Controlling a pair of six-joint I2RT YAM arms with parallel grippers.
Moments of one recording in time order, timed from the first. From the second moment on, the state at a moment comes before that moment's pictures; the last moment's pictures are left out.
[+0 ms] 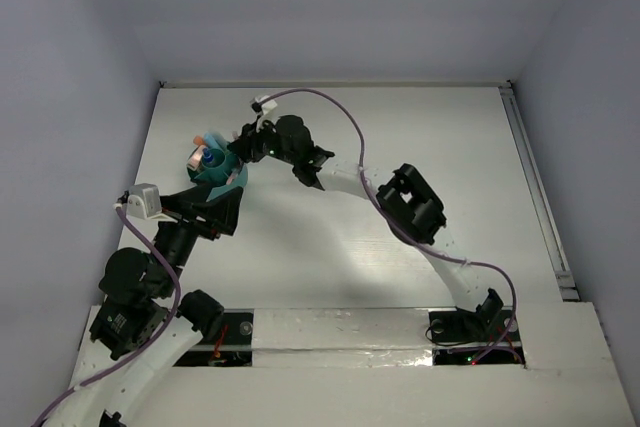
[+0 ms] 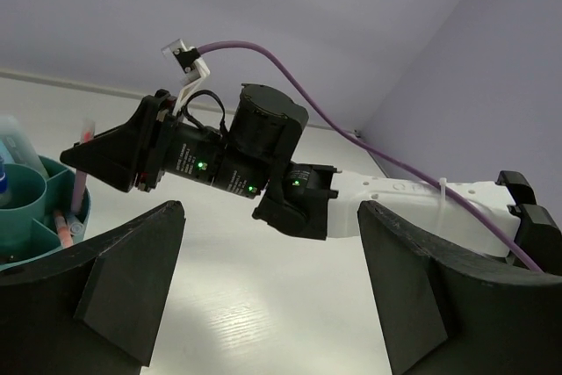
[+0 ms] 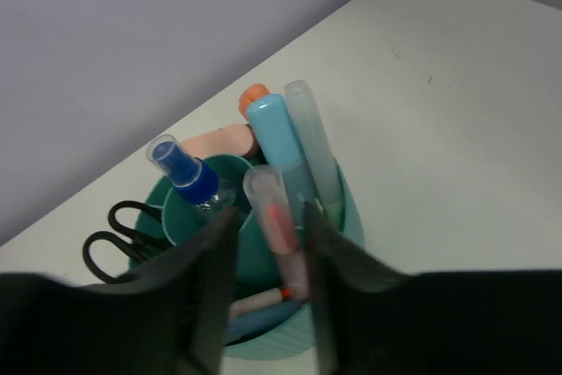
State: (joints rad) left arm -0.62 0.20 0.70 -0.30 -0.25 -0.44; right arm 0.85 2.43 1.93 0.48 -0.24 0.33
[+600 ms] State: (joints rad) left arm -0.57 0.21 0.70 -0.30 -0.22 -0.44; right arm 0.90 2.25 1.73 0.41 -0.21 0.24
